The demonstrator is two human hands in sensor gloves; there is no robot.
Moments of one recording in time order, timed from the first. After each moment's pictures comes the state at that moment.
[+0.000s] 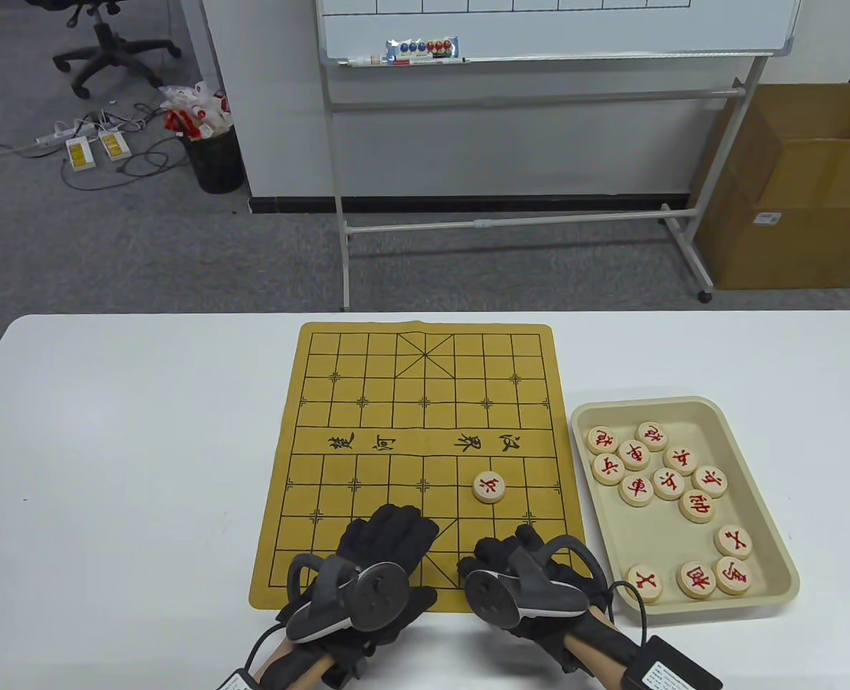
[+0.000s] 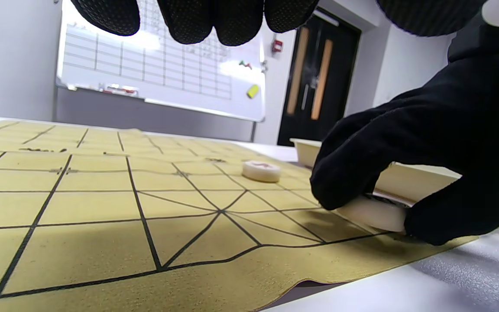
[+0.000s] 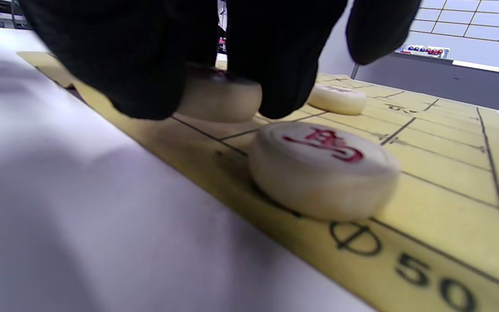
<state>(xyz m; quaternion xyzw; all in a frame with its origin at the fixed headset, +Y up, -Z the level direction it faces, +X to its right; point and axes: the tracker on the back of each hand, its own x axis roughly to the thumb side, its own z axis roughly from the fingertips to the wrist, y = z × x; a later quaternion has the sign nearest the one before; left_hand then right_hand) -0.112 -0.710 -0.285 0.04 -0.25 0.08 0.97 0.084 -0.752 -0.303 -0.31 -0.05 -0.94 0.08</state>
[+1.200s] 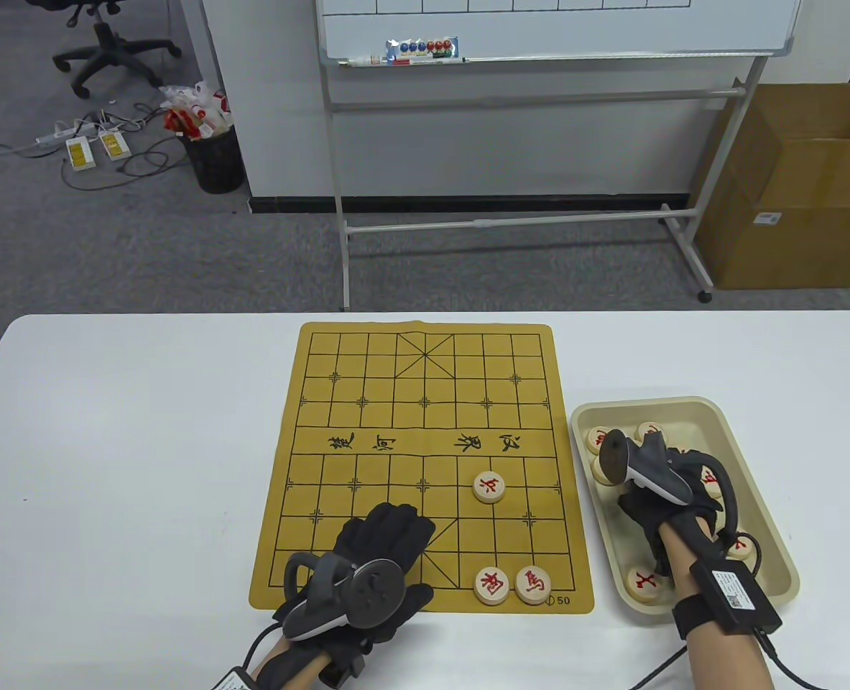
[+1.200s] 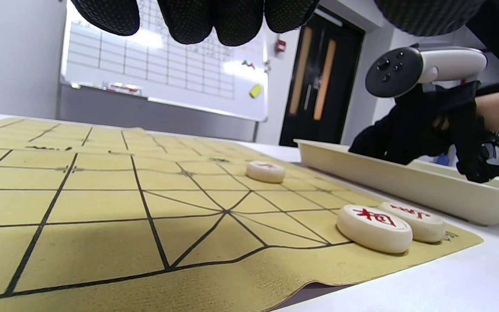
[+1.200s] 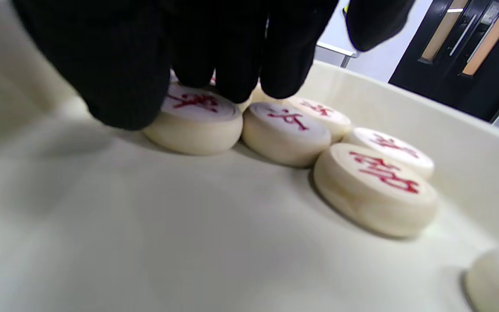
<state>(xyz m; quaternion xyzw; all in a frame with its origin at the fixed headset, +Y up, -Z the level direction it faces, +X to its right) -0.116 -0.710 -0.287 0.04 -0.24 0.08 0.97 0.257 -0.741 -0.430 0.06 -0.11 -0.99 0.12</state>
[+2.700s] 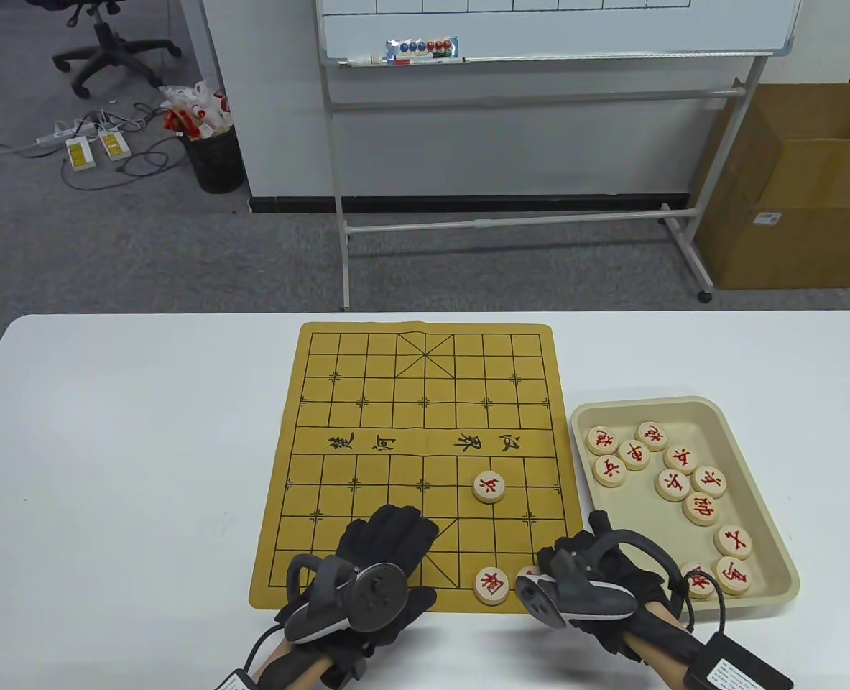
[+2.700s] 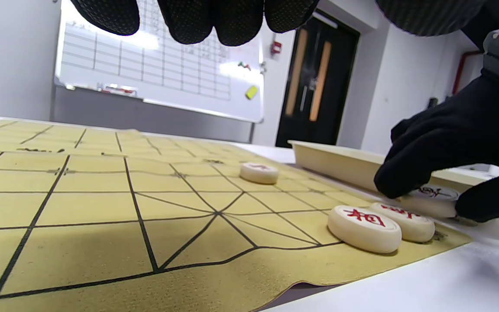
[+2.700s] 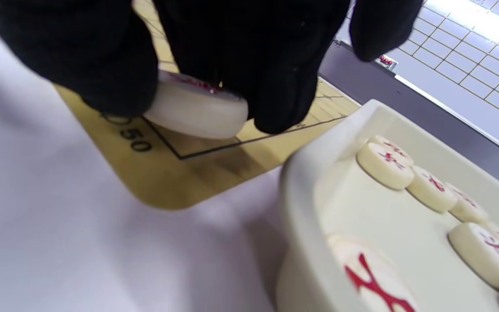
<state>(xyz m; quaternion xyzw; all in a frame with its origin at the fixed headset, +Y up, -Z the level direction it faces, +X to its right) -0.113 -0.711 -0.284 0.04 -0.25 0.08 0.96 0.143 -0.739 -0.300 -0.27 -0.07 -0.93 0.26</state>
